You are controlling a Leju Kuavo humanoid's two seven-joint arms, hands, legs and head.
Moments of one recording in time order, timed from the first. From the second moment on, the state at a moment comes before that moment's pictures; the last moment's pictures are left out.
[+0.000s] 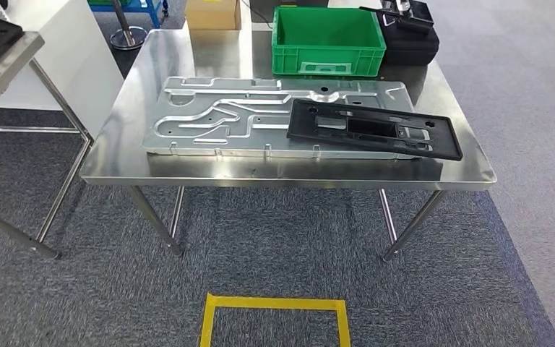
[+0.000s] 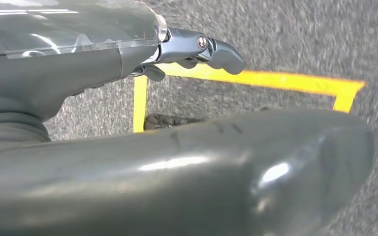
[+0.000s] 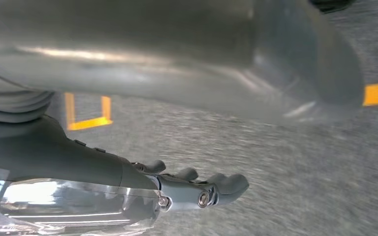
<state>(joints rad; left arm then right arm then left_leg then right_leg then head) -0.07 -0.06 1.32 -0.21 -1.03 -0.12 -0.38 -0.04 0.05 -1.05 -0.23 1.08 -0.12 -0.05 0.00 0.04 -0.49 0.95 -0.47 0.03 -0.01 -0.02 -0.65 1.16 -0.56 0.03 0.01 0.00</state>
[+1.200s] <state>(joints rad) -0.09 -0.06 1.31 -0.21 -1.06 -0.11 -0.36 -0.05 0.06 -1.08 -0.22 1.07 -0.01 -0.06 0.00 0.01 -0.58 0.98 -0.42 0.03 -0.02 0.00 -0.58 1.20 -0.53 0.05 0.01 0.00</state>
